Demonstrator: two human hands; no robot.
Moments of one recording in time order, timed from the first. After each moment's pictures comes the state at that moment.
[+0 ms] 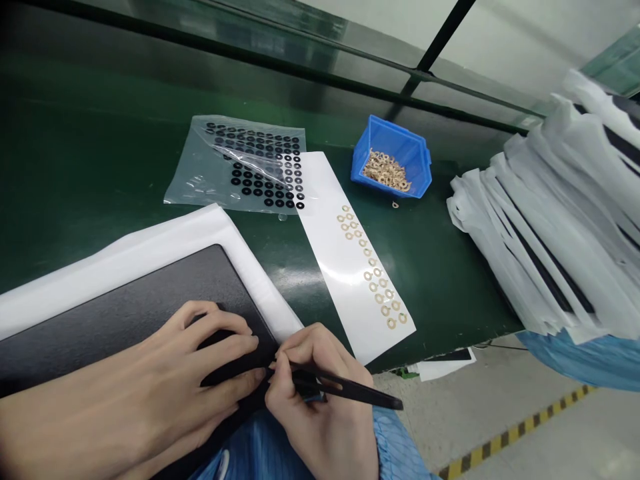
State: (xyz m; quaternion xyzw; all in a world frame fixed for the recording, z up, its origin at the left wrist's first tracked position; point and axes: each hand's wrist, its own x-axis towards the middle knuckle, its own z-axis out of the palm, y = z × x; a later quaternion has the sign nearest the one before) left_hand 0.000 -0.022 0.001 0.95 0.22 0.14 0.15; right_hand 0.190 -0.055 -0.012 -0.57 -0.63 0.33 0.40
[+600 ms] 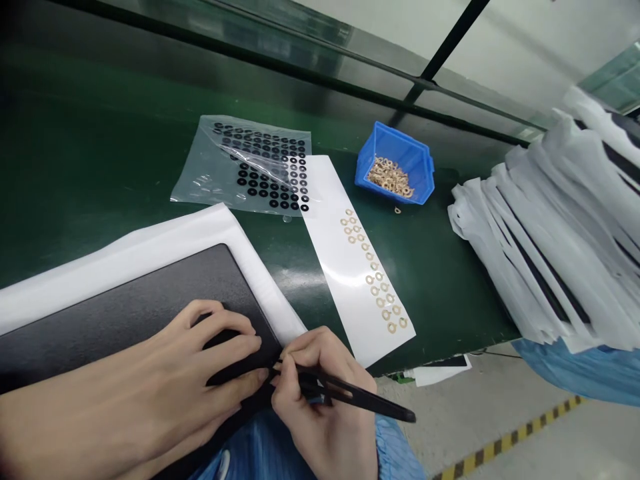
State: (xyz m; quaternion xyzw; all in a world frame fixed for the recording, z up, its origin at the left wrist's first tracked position) left_hand 0.000 -0.021 0.000 0.96 0.22 0.14 0.13; right_hand 0.188 -0.057 -0.013 -0.58 -0.63 0.32 0.42
